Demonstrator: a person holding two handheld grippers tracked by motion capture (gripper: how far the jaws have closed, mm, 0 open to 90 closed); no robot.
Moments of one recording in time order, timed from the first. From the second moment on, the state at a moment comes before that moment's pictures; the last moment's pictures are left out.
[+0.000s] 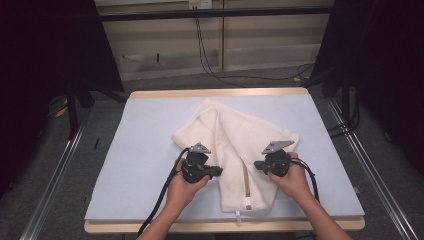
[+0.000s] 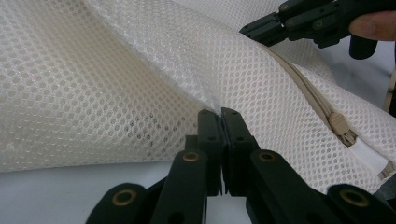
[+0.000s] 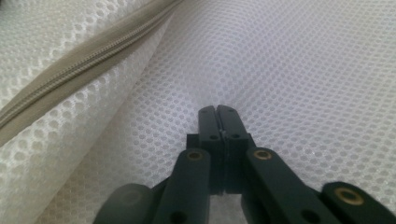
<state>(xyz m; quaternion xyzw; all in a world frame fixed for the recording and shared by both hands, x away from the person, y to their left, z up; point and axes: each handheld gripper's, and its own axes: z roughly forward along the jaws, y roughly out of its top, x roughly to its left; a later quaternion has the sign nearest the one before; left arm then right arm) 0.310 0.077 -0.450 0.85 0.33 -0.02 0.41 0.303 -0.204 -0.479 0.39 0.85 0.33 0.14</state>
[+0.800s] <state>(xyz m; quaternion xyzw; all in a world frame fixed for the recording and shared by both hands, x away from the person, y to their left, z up) 0.306 0.080 -0.447 0.84 0.33 -0.02 0.43 0.311 -0.219 -0.478 0.45 0.81 0.33 0.18</state>
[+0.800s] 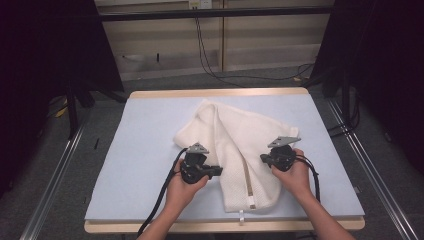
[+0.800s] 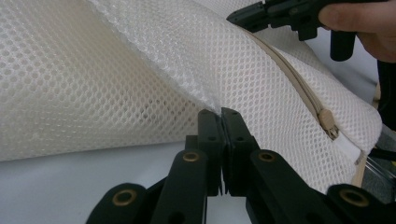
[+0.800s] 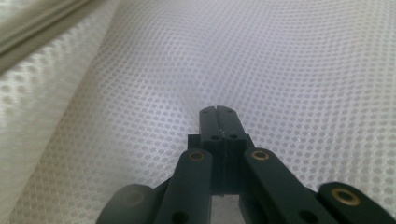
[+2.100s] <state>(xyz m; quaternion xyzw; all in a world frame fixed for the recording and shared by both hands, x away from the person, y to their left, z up) 0.298 0.079 -0.453 0.85 0.32 -0.03 0.42 0.301 -0.198 -0.484 0.38 0.84 0.36 0.16</state>
